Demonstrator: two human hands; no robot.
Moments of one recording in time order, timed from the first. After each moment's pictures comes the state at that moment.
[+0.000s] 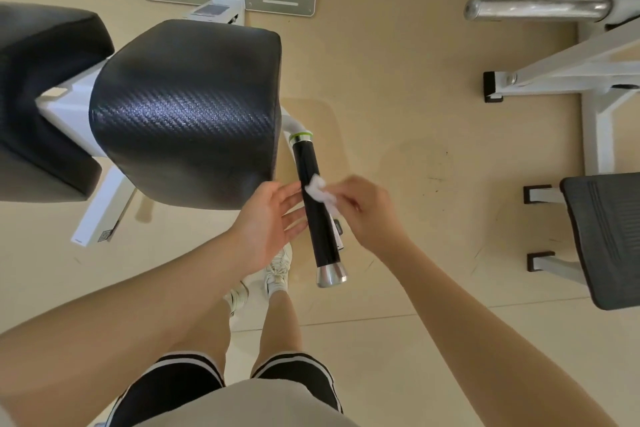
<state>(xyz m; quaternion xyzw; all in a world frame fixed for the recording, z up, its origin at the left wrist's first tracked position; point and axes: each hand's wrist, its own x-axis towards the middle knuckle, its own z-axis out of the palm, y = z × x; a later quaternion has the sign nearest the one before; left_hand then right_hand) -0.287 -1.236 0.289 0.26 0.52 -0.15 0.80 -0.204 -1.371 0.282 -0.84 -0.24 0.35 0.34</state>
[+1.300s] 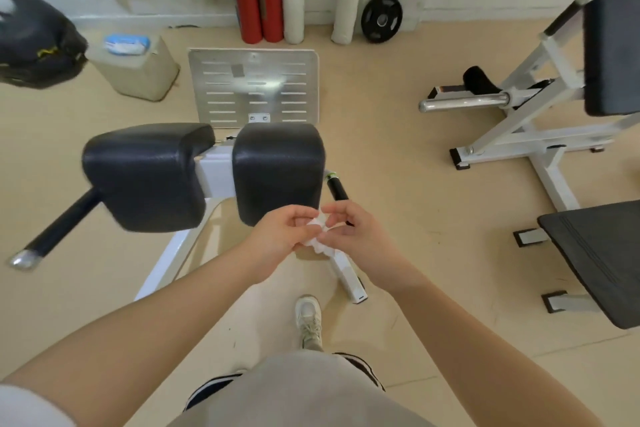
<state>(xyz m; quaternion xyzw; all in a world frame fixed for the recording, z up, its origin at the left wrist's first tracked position) -0.409 -1.212 0.441 0.64 0.33 -0.14 0.68 -0.346 -1.347 0.439 -0.73 -0.11 0.38 0.56</state>
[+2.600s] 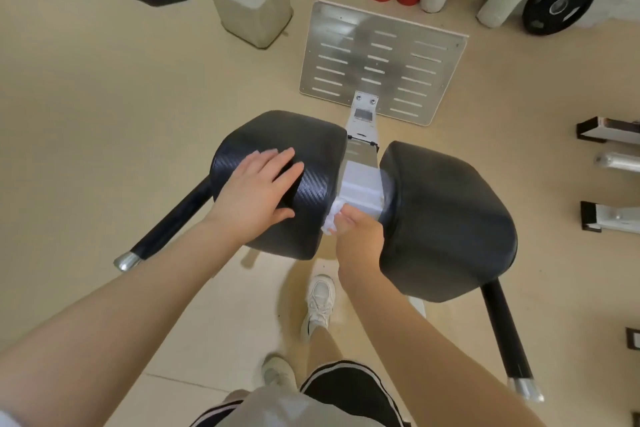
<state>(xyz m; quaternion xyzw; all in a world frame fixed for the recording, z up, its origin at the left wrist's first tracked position) -0.426 -0.912 0.365 0.97 0.18 -0.14 0.06 -0.352 -1.050 0.327 -0.78 0.06 0.36 0.50</state>
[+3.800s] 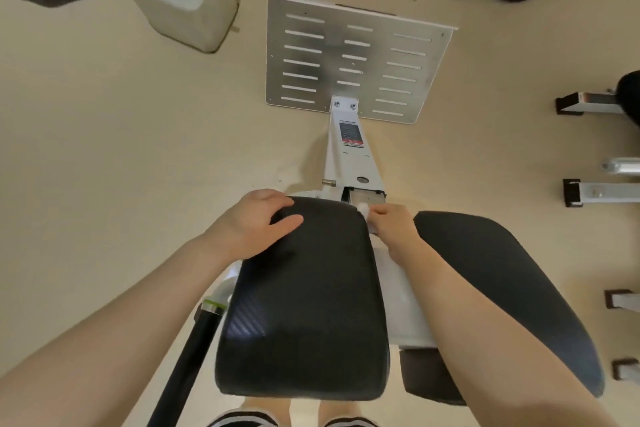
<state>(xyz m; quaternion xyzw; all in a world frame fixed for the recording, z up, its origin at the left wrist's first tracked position) -0.305 -0.735 0.284 0.86 0.21 -0.29 0.36 -0.178 -0.929 0.224 -0.83 0.10 0.43 0.33</state>
